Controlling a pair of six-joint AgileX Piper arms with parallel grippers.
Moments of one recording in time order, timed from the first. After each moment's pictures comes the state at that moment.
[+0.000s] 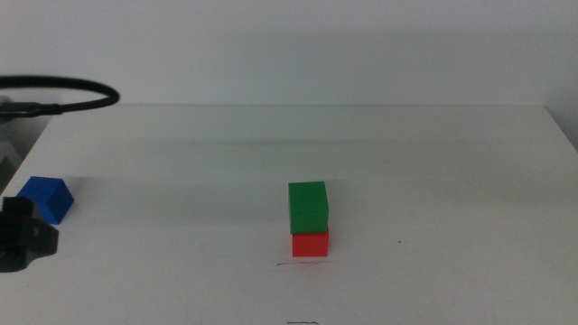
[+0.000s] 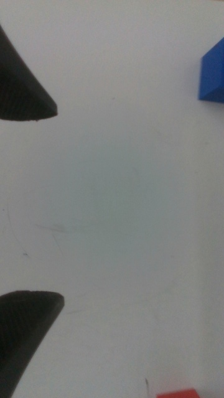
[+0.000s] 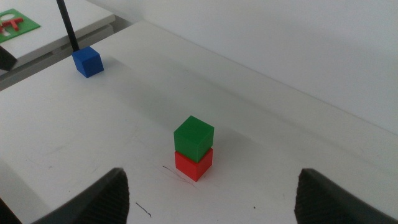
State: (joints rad) left arm 0.02 0.87 -0.84 -0.13 1.04 0.08; right arm 0.47 0.60 -1.02 0.22 0.89 -0.22
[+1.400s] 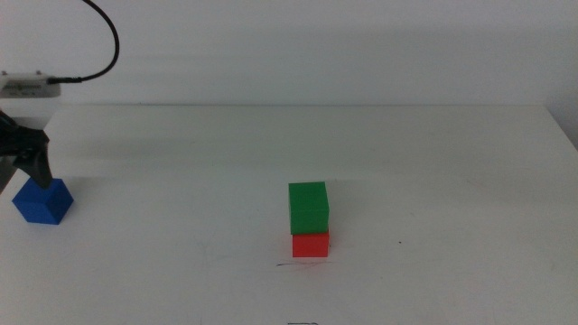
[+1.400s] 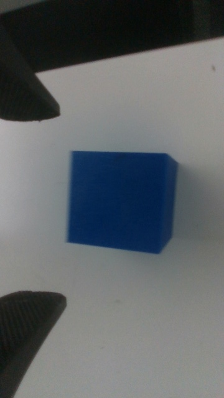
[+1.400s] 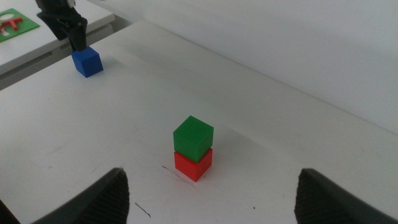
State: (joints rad) left arm 0.30 1.97 -1.64 -0.11 1.21 0.39; right arm 0.47 0.60 -1.02 0.22 0.89 -0.22
